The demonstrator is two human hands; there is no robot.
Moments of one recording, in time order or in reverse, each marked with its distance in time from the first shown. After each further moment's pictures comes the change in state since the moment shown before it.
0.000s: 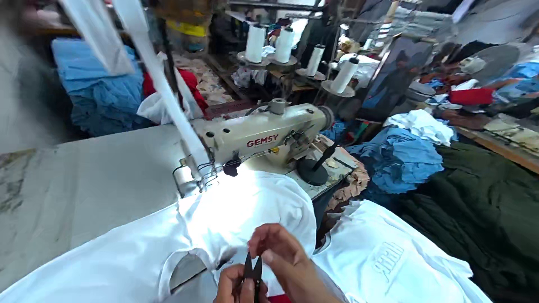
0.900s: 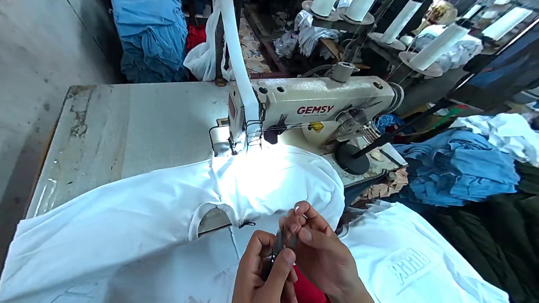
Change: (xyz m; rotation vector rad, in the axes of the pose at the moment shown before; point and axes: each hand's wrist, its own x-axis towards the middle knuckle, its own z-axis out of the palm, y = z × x) left_hand -0.009 0.015 0.010 -0.388 0.113 -0.124; right_hand -0.002 -0.010 0.013 0.585 -0.051 0.216
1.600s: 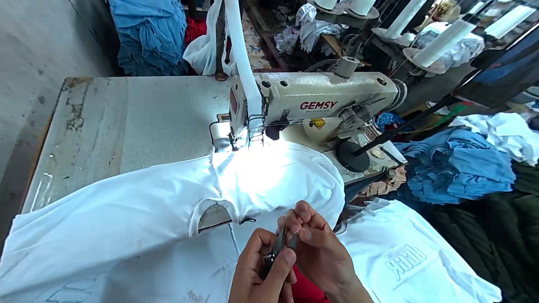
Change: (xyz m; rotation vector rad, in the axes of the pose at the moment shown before) left_hand -0.002 0.000 -0.008 -0.041 -0.044 -0.034; right_hand -0.001 0.005 0.001 0.046 -0.004 0.014
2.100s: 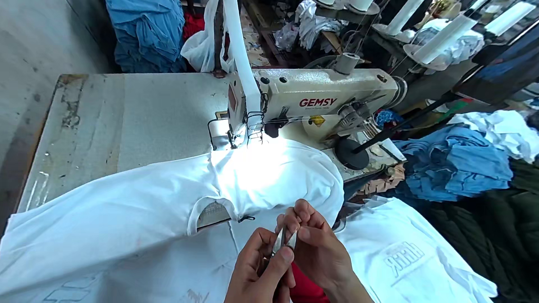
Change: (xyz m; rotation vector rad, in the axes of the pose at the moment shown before) left_hand -0.001 0.005 -0.003 -0.093 -0.040 -0.116; right_hand -0.001 0.002 -0.005 -0.042 -0.004 -0.018
